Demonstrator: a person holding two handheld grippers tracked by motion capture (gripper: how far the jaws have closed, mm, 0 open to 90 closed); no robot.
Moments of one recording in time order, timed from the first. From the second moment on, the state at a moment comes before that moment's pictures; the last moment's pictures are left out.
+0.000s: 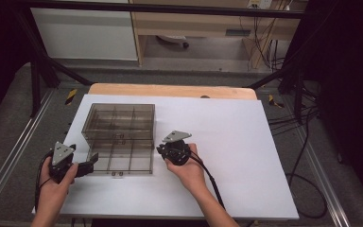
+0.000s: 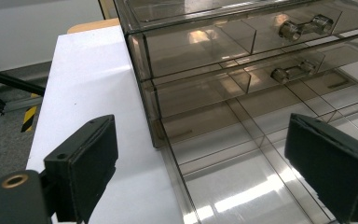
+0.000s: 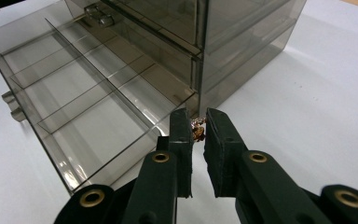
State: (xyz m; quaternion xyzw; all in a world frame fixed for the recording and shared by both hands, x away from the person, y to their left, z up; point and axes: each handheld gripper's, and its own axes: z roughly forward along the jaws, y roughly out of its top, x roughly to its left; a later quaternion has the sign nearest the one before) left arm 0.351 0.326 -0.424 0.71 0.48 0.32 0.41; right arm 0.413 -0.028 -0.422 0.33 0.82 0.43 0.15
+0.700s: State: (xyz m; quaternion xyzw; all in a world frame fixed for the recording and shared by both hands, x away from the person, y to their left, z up) left arm 0.352 0.325 -0.424 0.71 0.48 0.32 0.41; right arm 0.405 -0.018 -0.418 0.32 0.82 0.45 0.14
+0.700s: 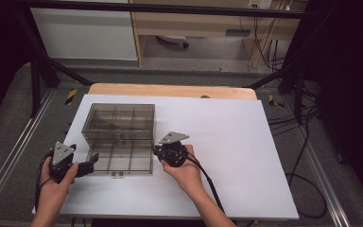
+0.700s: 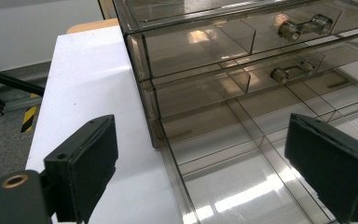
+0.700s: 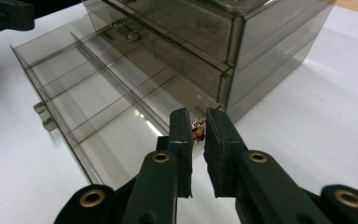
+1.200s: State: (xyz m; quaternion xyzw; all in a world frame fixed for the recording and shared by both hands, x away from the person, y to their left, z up) left arm 0.352 0.326 -0.424 0.71 0.48 0.32 0.41; right arm 0.396 -0.006 -0.419 0.31 0.82 0.46 0.13
